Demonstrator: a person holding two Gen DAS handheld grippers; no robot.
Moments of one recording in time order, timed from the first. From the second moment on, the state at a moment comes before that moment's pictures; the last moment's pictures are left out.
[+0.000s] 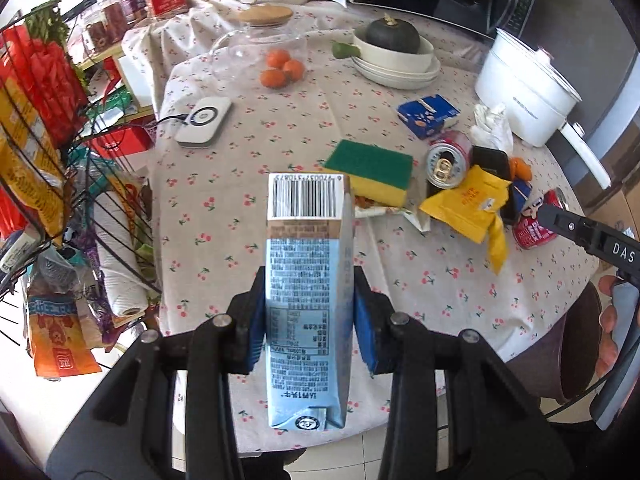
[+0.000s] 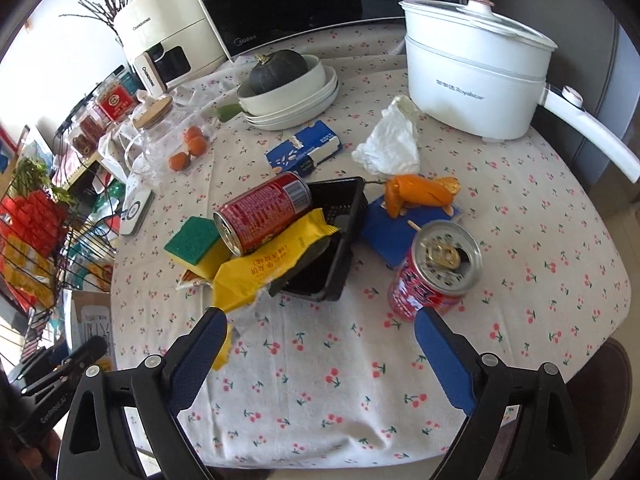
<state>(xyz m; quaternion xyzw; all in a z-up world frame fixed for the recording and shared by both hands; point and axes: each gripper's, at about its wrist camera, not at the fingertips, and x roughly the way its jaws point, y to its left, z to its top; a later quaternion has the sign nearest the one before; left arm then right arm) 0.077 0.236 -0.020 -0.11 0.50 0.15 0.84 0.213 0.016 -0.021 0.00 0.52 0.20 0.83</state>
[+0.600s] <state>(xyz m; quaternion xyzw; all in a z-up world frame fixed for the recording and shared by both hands) 0.066 0.288 -0.037 -0.16 0.52 0.18 0.82 0.253 0.236 -0.058 -0.29 0.52 0.37 0.72</state>
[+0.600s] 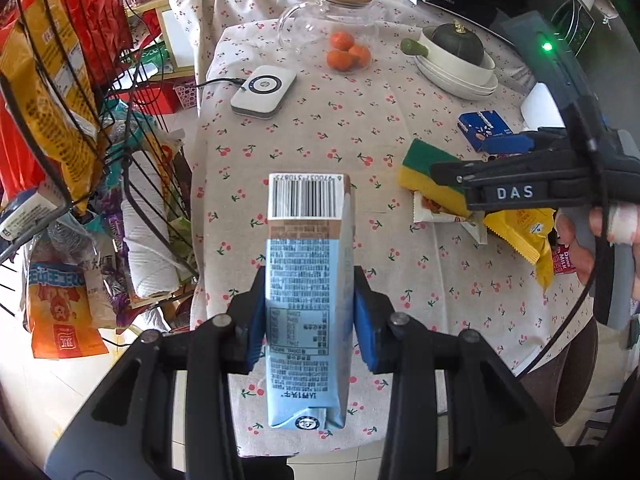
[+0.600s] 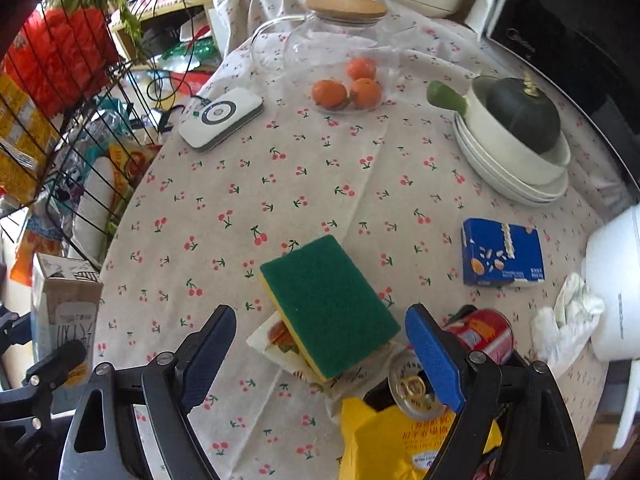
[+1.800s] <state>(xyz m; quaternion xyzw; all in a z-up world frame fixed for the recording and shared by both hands) 0.070 0.216 -0.023 -0.11 0.50 0.12 0.85 0.207 0.098 0.056 -0.20 0.44 0.30 0.82</state>
